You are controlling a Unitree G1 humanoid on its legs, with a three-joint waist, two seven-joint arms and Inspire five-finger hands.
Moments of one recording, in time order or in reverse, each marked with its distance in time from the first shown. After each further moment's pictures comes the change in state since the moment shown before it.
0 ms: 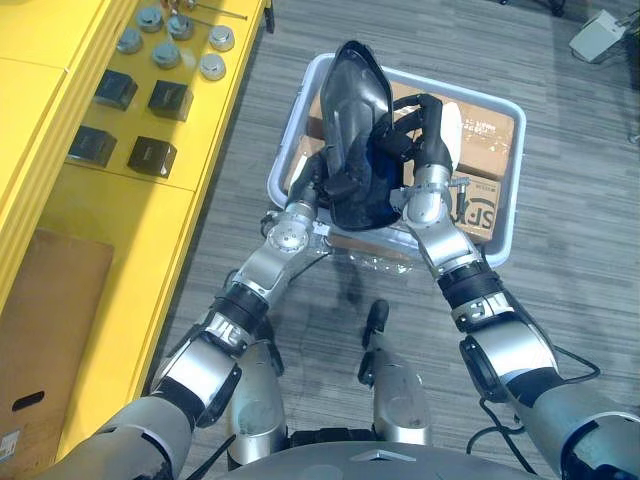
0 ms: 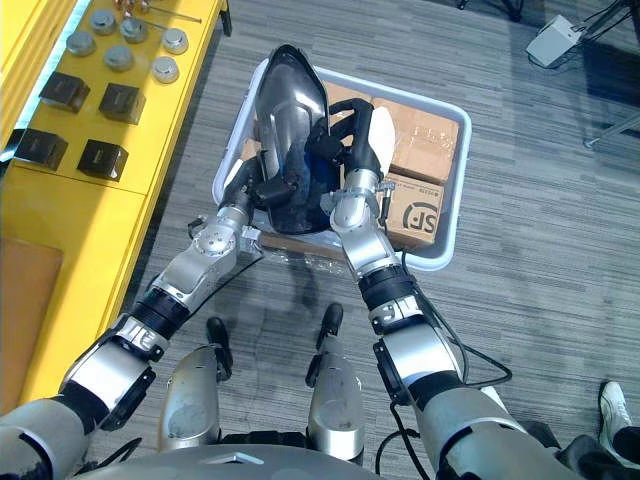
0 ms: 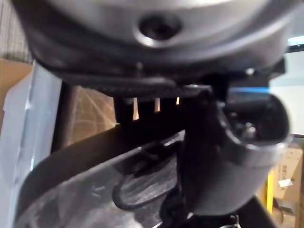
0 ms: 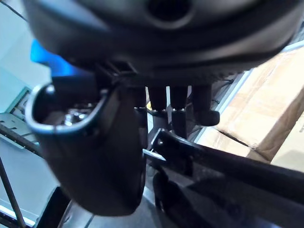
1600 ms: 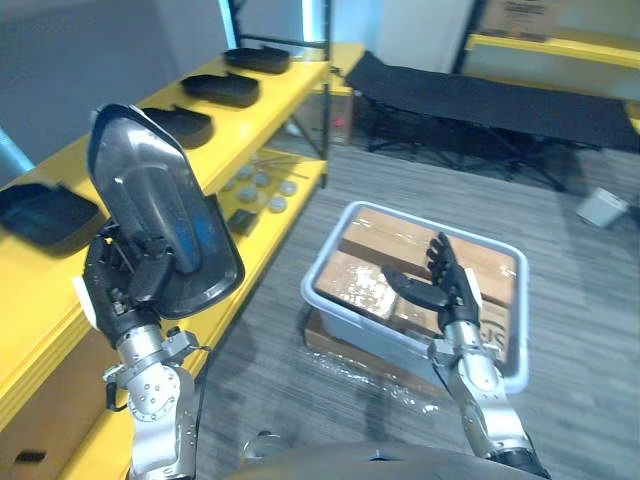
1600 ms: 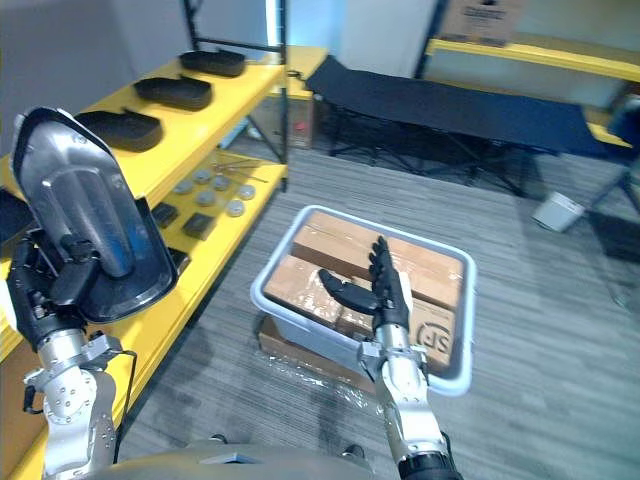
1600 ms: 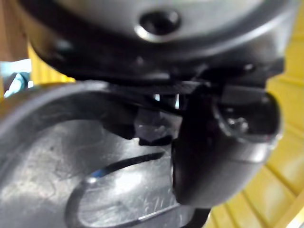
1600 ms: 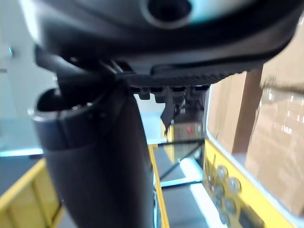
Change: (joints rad) left arm 0.963 -0.108 0.686 -0.671 0.159 -0.427 0.080; right arm 0.839 0.028 -0.040 -0.311 0.402 -0.310 0.386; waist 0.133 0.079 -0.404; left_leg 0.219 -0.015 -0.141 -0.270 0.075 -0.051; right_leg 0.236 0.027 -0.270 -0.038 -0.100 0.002
